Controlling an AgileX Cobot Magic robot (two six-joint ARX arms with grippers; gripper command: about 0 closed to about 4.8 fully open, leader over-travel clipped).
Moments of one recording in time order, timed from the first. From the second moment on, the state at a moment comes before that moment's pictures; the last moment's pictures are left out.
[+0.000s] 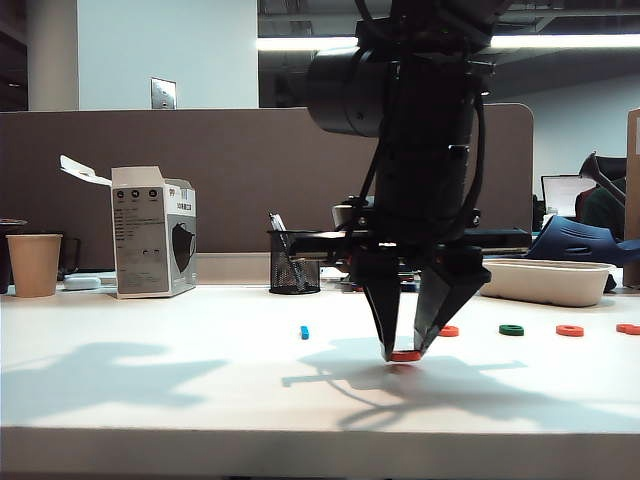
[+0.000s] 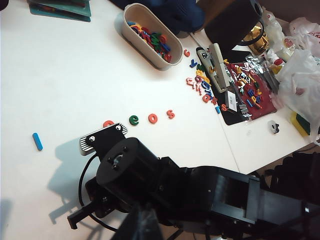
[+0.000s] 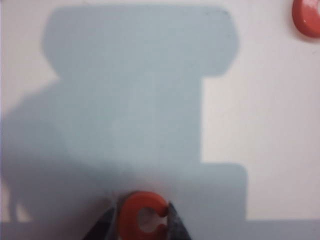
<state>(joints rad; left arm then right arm) -0.73 1.18 1.50 -0.82 0.11 -0.62 0.75 1.81 1.19 -0.66 0.18 0.55</state>
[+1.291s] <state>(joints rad) -0.73 1.18 1.50 -0.82 0.11 -0.62 0.73 1.81 1.31 -0.74 0.24 0.49</state>
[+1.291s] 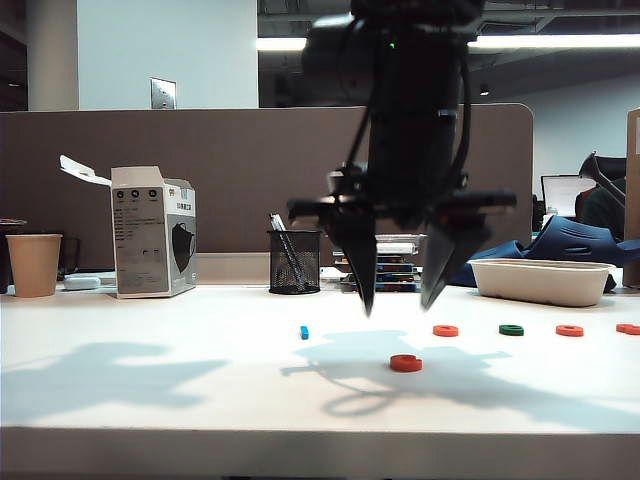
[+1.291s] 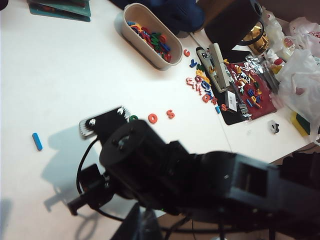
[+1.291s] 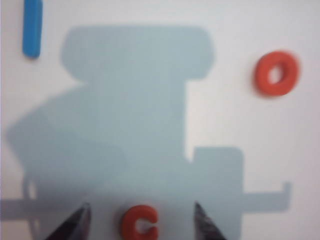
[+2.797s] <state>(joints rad) -0.73 1.18 1.50 -0.82 0.11 -0.62 0.50 1.96 1.36 -0.58 0.15 0.34</state>
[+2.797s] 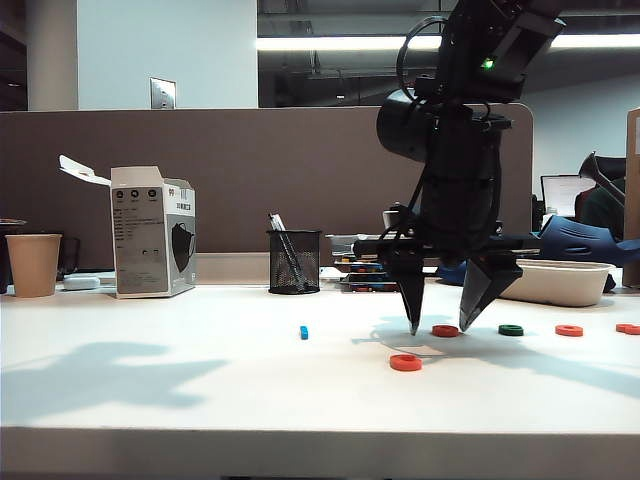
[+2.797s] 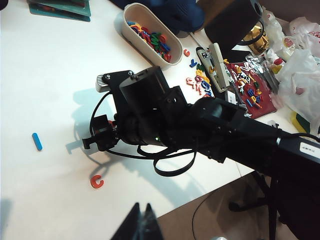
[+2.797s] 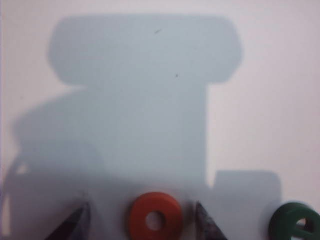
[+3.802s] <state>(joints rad) -0.73 1.18 1.50 -0.82 0.11 -0.62 0.50 1.96 1.36 -0.62 0.15 0.35</state>
